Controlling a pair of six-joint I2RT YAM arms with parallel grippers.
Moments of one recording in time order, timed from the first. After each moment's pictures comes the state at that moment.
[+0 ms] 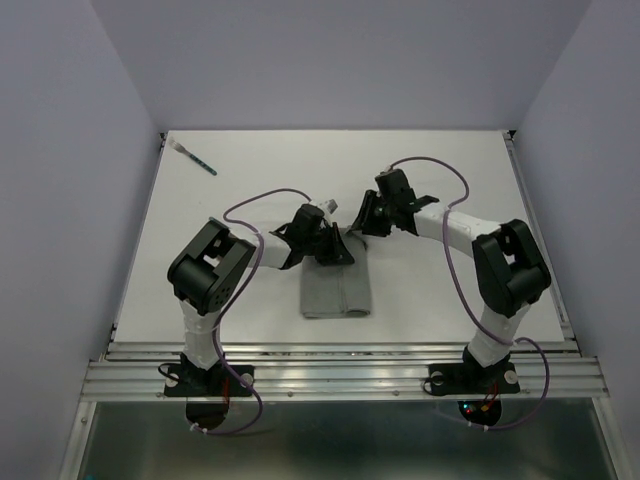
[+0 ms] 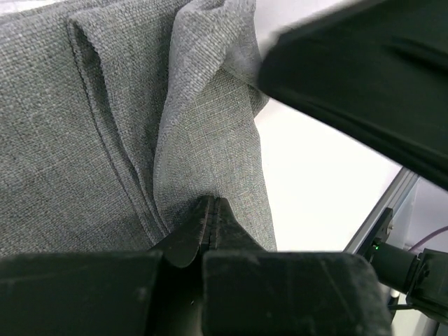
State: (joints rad) left arm -0.64 1.90 0.93 0.27 0.39 -0.77; right arm 0.48 1.85 1.21 -0.24 -0.14 0.72
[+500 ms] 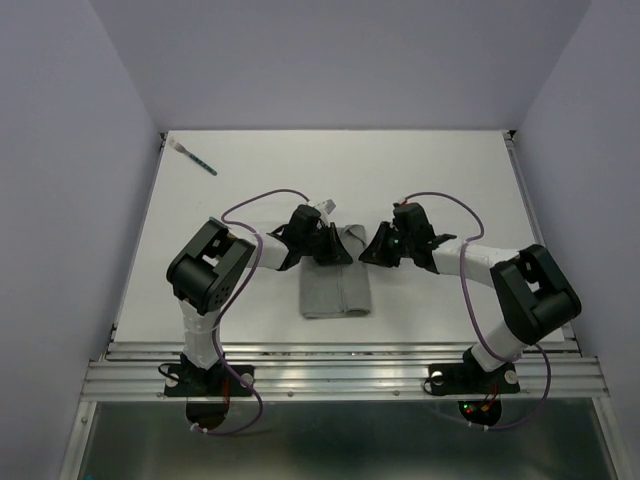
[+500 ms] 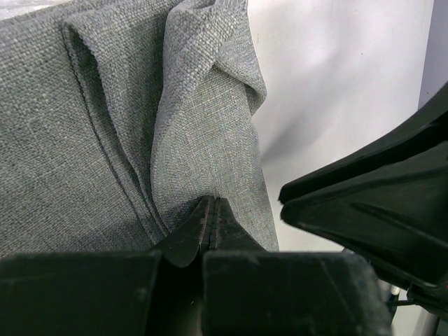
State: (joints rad) left arm -0.63 1.90 0.90 0.32 0.41 -0.76; right arm 0.48 1.58 0.79 0.01 -0.27 0.83
